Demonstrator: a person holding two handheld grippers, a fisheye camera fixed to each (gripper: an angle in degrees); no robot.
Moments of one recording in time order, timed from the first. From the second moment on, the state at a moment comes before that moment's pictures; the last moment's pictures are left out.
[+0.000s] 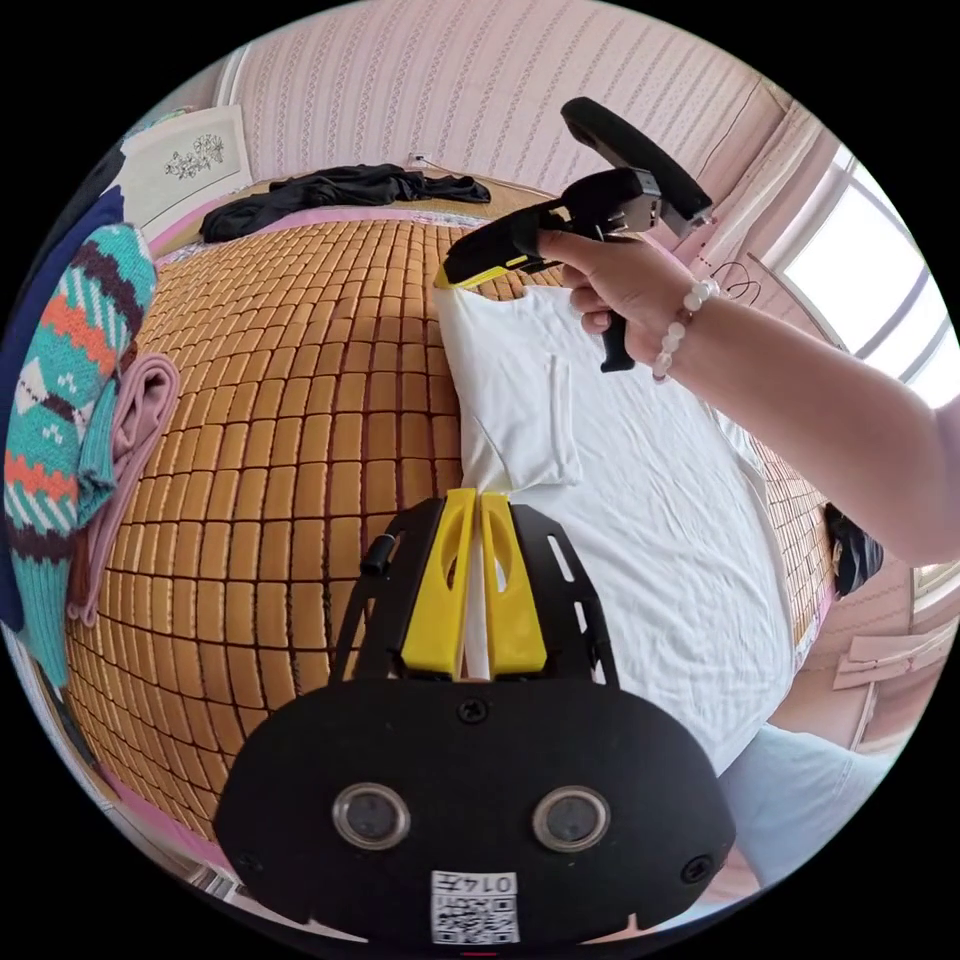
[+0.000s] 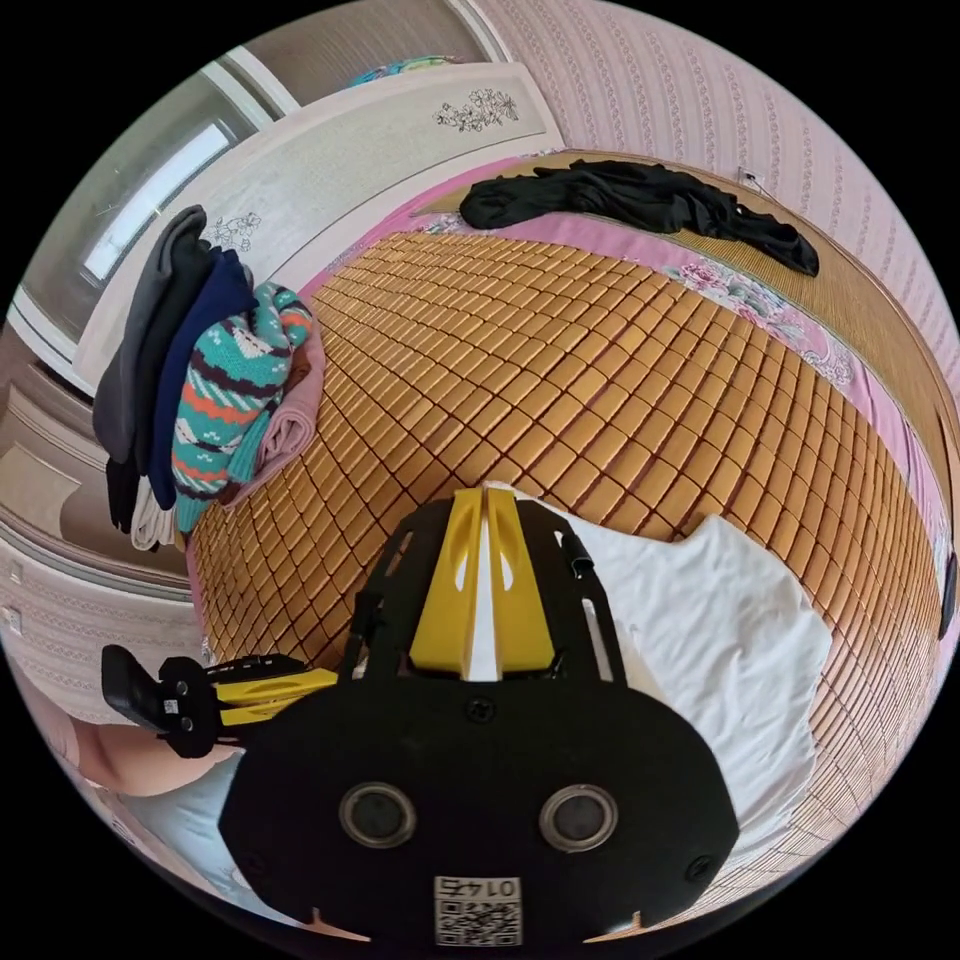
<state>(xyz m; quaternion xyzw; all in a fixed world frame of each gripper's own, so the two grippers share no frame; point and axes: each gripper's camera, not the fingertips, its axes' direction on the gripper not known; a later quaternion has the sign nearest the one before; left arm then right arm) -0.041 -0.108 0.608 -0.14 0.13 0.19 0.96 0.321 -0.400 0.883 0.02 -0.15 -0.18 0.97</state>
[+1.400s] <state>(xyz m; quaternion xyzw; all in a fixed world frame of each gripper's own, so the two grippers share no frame) 0.519 -0.064 0.815 -0.23 0.26 0.60 0.72 0.741 -0.031 0.696 0.07 -0.16 0.30 0.94</state>
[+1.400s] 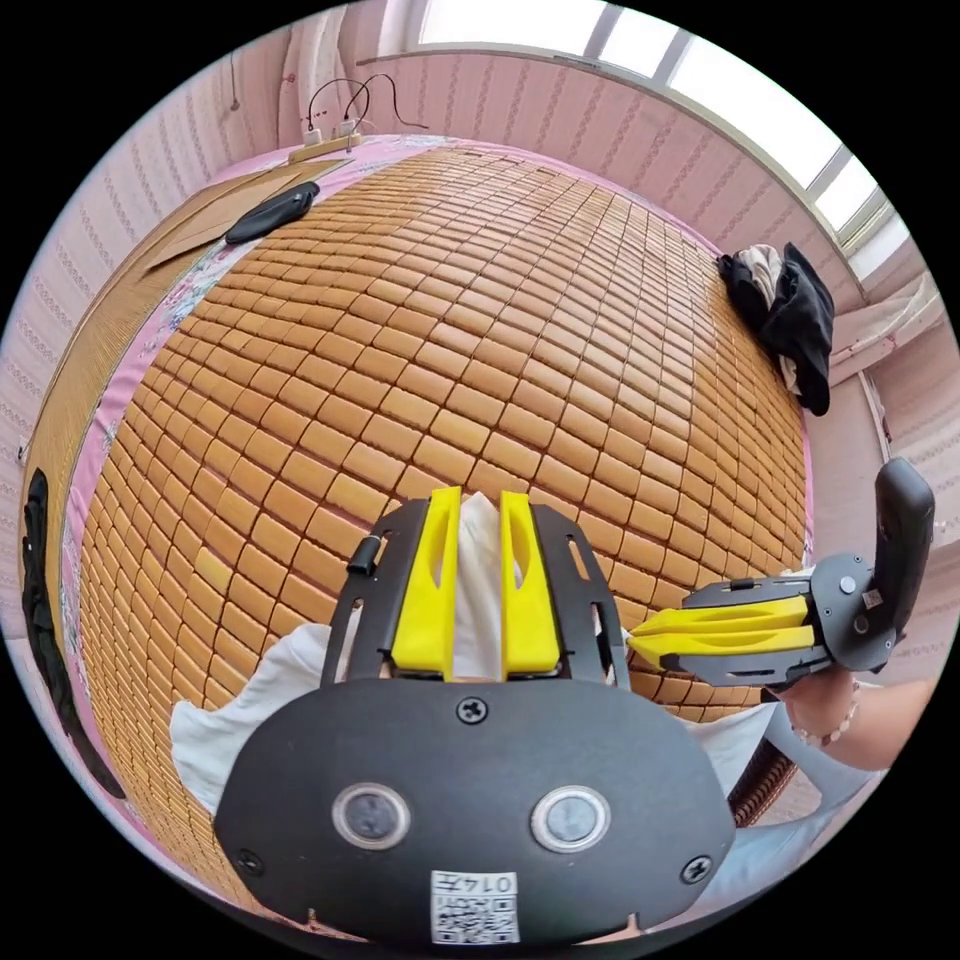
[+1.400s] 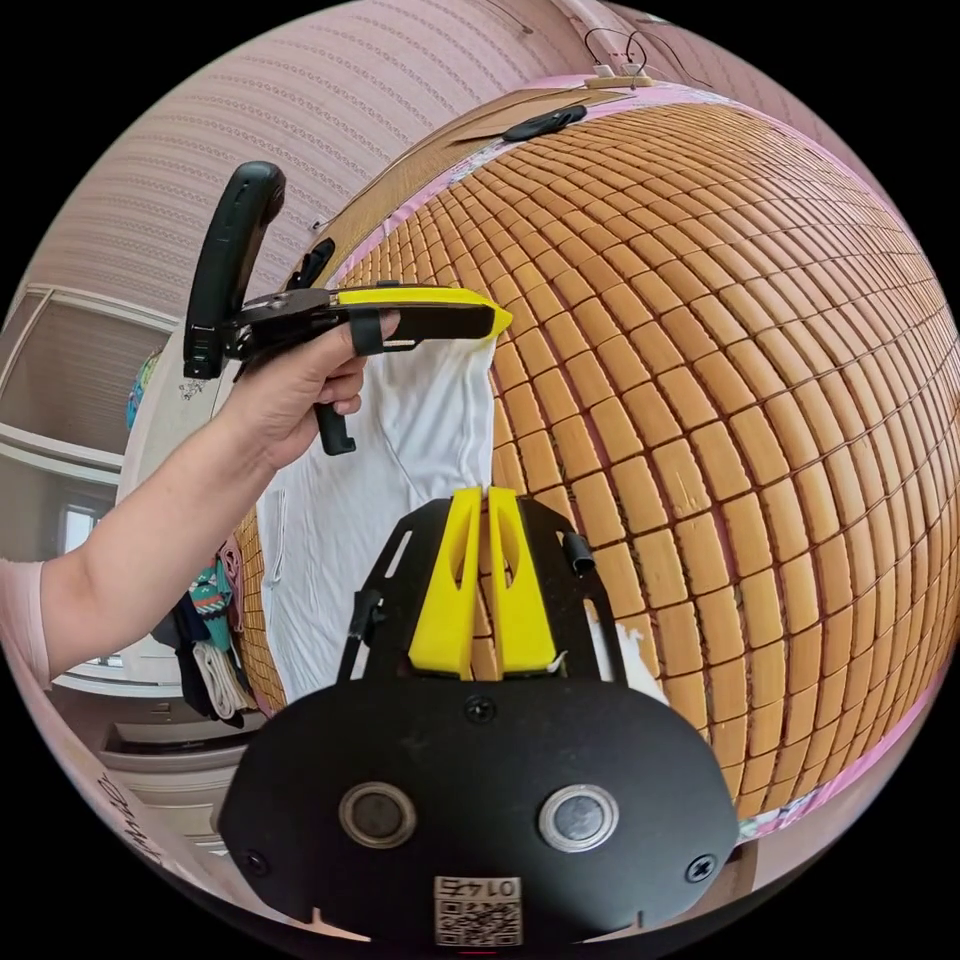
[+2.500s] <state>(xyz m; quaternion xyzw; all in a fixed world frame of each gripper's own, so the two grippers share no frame) 0.540 -0.089 0.846 -0.22 0.24 0.62 0.71 0.746 0.008 0.647 0.08 -0.16 0.31 0.93</state>
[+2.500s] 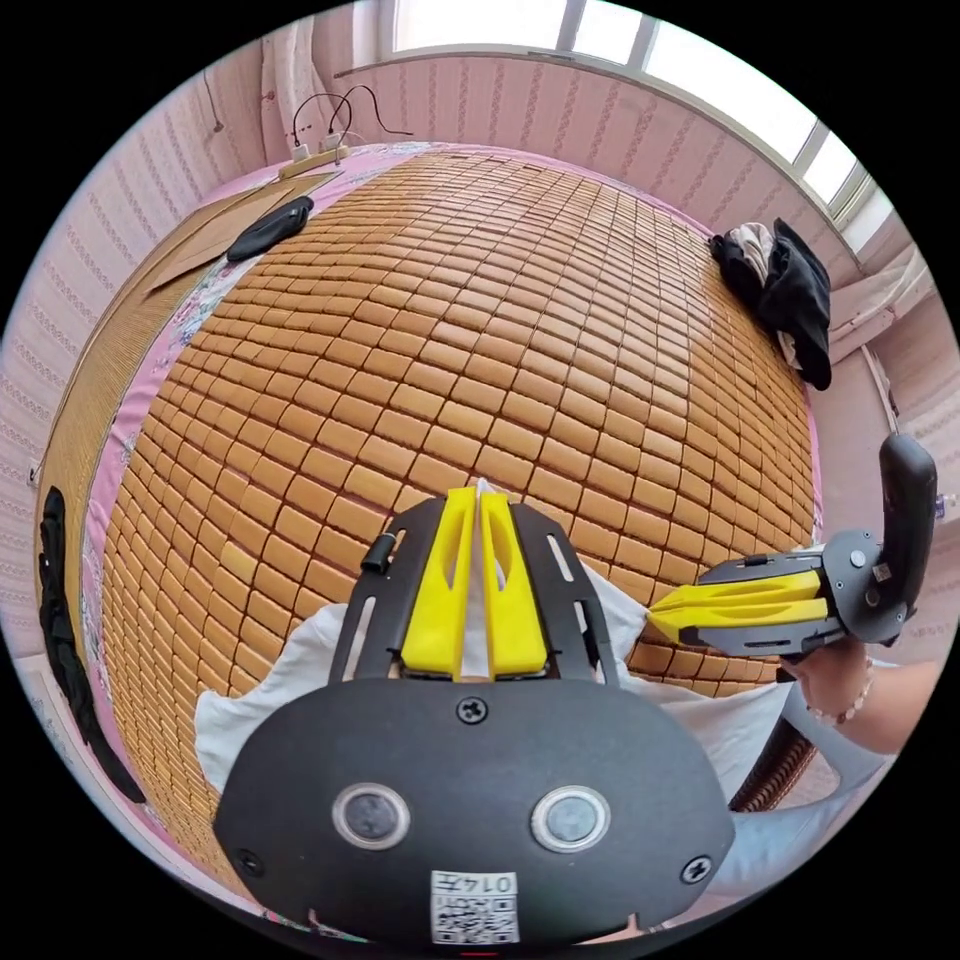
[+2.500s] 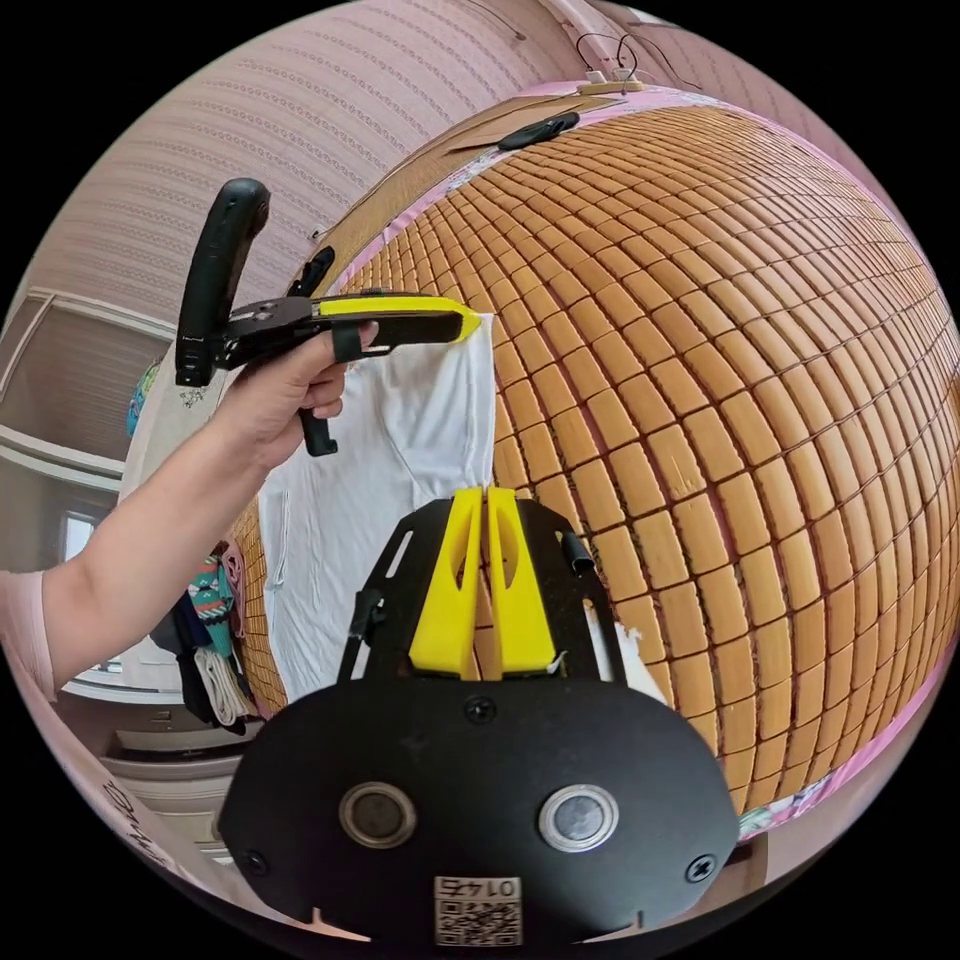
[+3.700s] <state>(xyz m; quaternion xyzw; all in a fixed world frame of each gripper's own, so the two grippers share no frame) 0.314 -0.177 0.766 -0.27 0.22 0.46 0.82 0.629 -0.065 0.649 0.04 -0.14 0.12 0.98</state>
